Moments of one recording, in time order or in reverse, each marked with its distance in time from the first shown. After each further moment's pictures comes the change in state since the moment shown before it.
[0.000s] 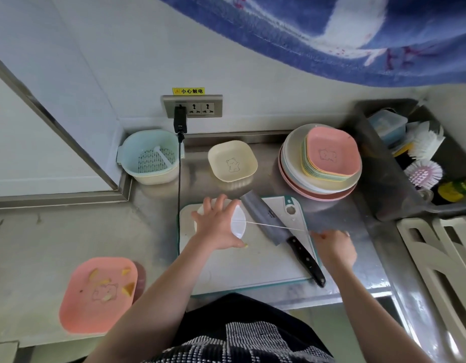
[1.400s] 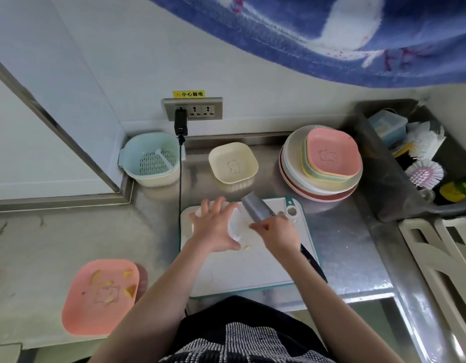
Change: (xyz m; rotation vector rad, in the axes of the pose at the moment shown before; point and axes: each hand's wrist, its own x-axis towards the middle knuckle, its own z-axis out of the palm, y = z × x) left_hand -0.001 -0.010 0.001 -0.016 0.013 0.009; right_hand -0.053 -0.097 0.007 -0.041 -0.187 -0.432
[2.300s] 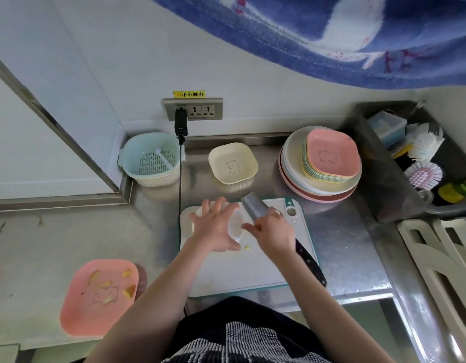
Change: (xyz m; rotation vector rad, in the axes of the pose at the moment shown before) left_hand 0.003 -0.001 0.001 0.017 -0.023 0.021; right_hand -0.005 -0.008 -0.007 -0.128 0.064 -0.131
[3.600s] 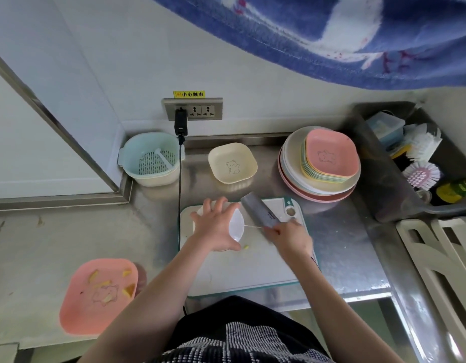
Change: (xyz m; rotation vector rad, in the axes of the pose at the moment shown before) left_hand -0.001 0.003 -0.001 0.013 -0.002 0.012; right_hand 0.001 0.038 0.018 0.053 -0.019 0.152
